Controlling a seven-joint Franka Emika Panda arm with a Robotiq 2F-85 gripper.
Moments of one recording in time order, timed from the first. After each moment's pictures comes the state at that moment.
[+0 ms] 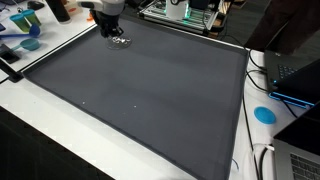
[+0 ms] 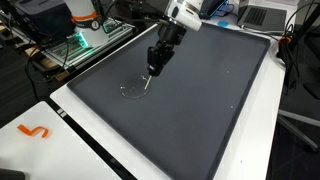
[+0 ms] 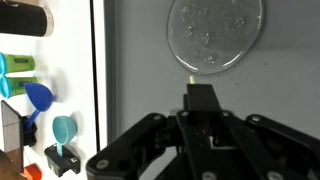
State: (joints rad) arm 0.09 0.35 -0.10 -2.04 -0.65 2.10 0.45
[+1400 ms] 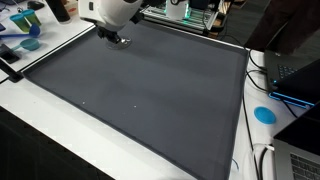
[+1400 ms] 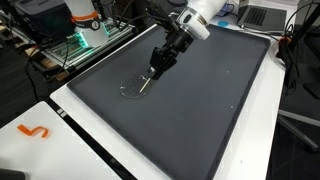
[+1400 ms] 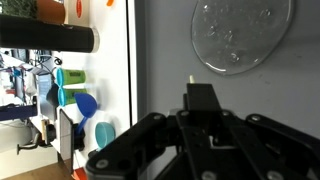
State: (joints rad) arm 0.14 0.50 -0.07 -1.88 -0.78 1.86 0.64
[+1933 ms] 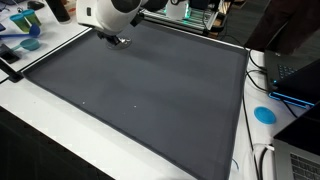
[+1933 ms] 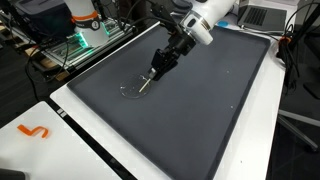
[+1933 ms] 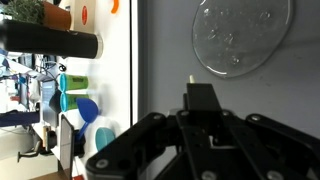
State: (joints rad) arm 0.14 0.55 -0.07 -1.80 -0.75 1.79 0.61
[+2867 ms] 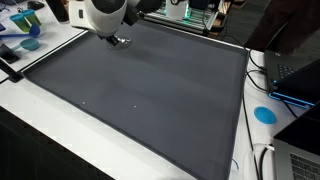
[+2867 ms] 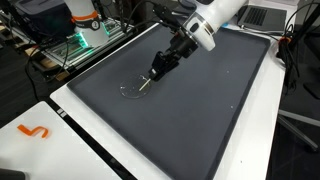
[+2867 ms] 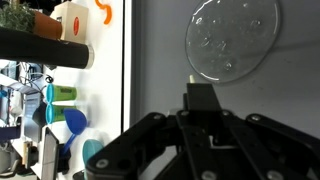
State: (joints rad) arm 0.12 0.60 -0.08 -1.71 -0.65 1.73 0.52
